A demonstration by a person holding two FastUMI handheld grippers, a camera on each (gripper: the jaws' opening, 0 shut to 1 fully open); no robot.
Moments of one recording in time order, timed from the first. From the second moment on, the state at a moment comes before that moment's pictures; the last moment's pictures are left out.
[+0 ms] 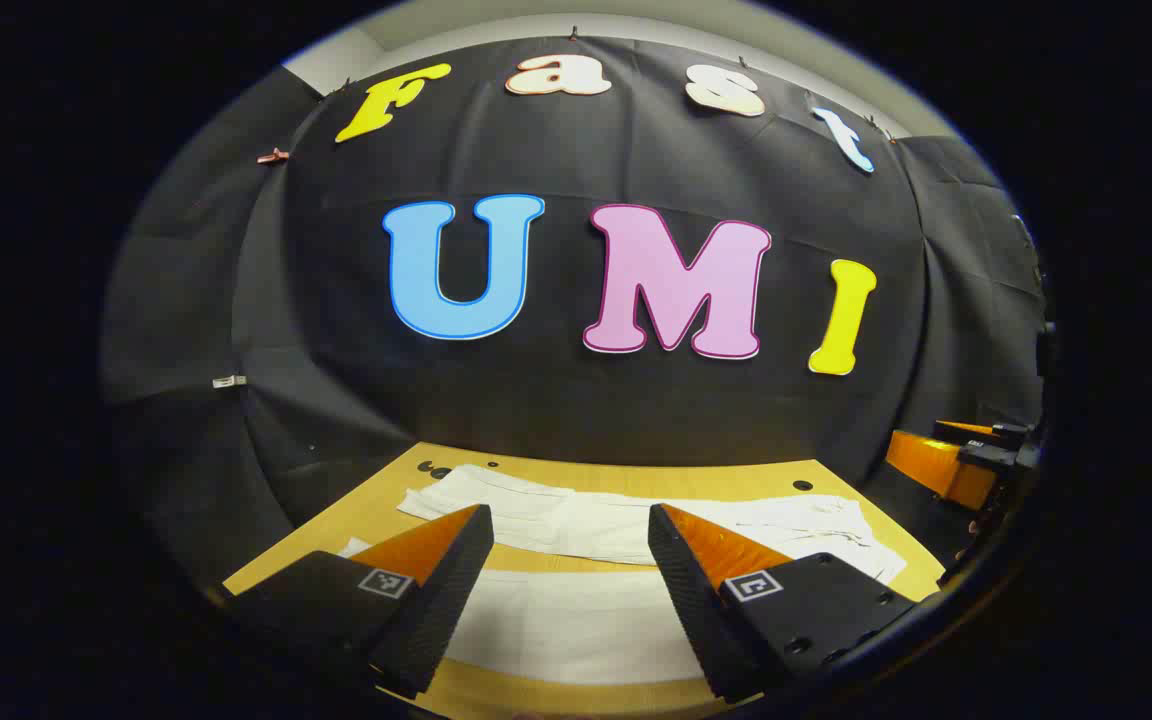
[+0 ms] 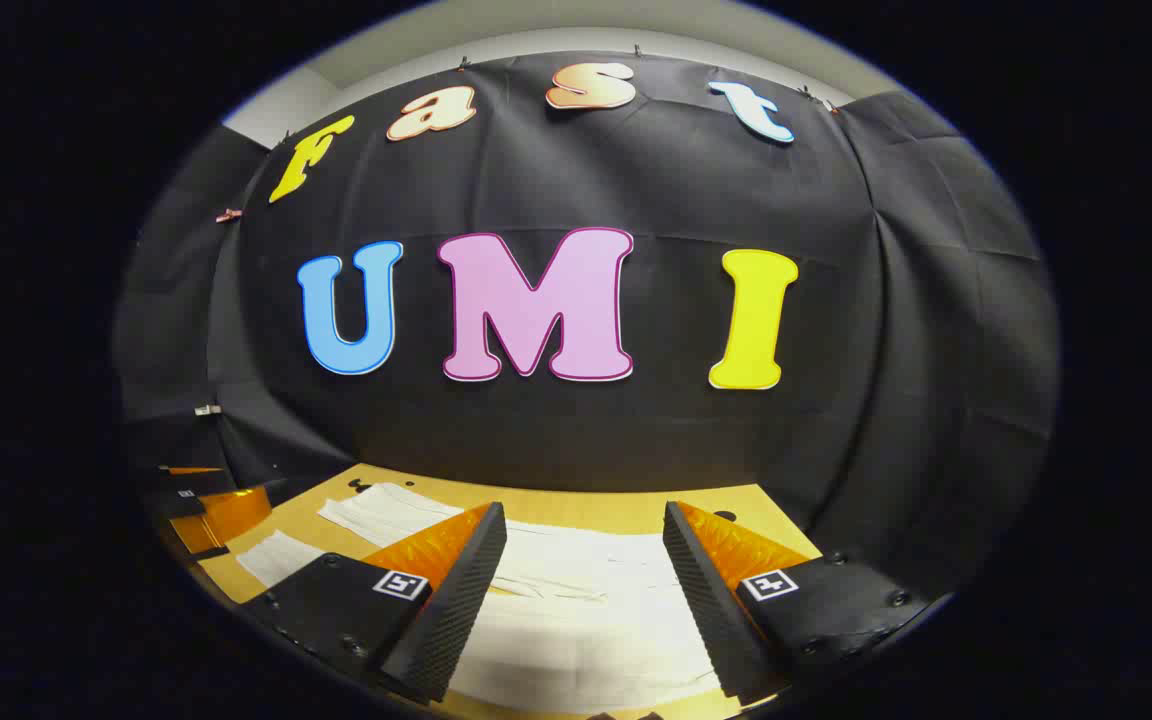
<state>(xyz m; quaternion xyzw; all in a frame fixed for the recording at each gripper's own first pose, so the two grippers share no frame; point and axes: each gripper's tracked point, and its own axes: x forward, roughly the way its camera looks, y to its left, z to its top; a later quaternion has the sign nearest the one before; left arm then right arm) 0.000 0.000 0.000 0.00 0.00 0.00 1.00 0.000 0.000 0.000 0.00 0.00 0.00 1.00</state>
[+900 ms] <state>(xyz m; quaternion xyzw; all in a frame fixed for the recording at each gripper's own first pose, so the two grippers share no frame) 0.019 -0.008 -0.003 0.02 0.00 0.00 1.00 0.019 -0.015 -0.023 -0.03 0.01 0.01 1.00</state>
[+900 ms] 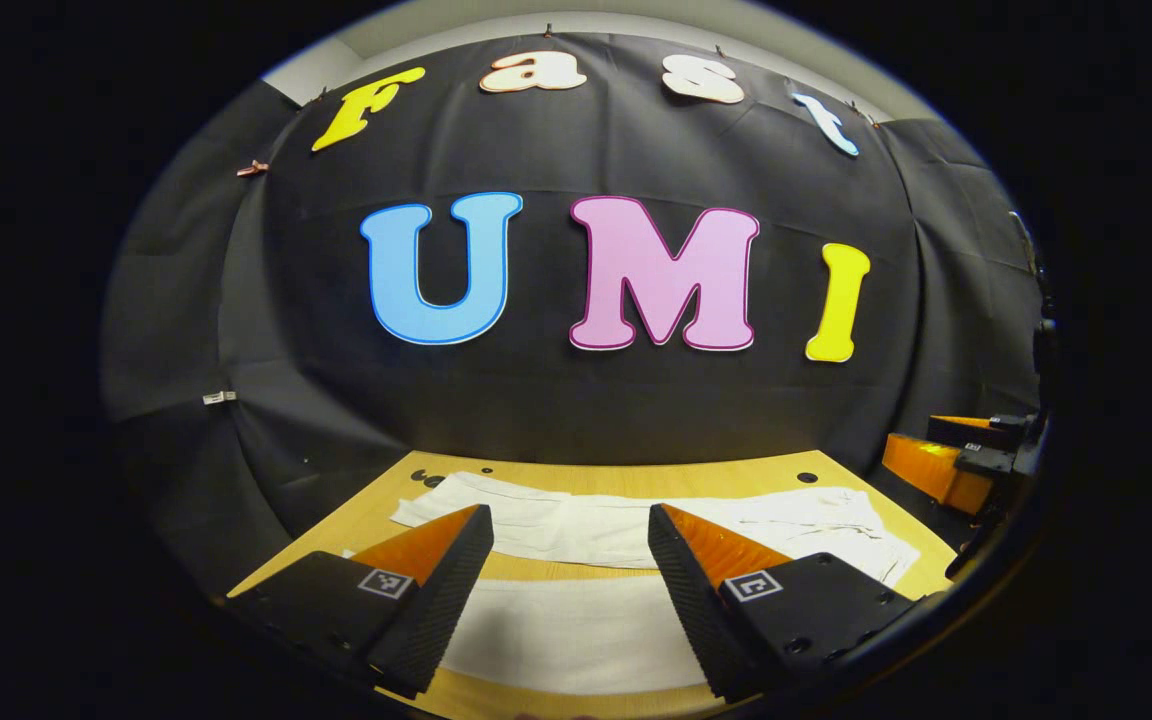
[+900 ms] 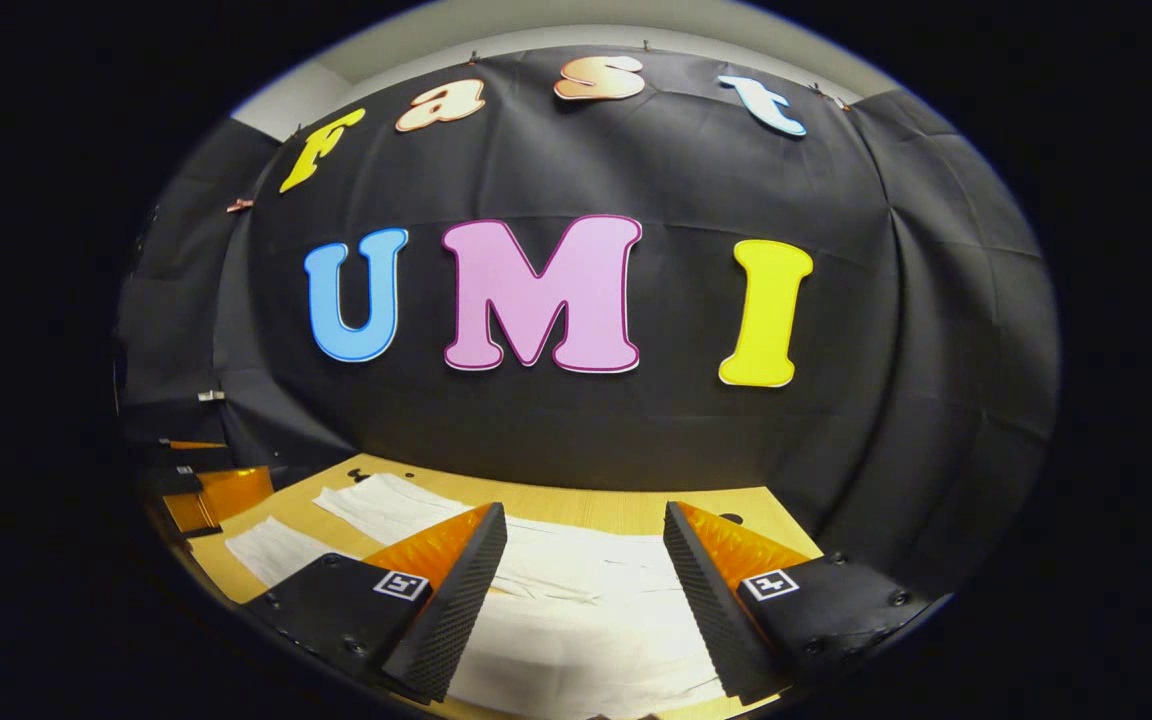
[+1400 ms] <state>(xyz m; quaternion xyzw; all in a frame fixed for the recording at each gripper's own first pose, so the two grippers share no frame) 0.020 -0.015 -0.020 0.02 0.02 0.00 1.00 0.024 -0.082 -0.049 -0.11 0.05 -0.02 0.99</state>
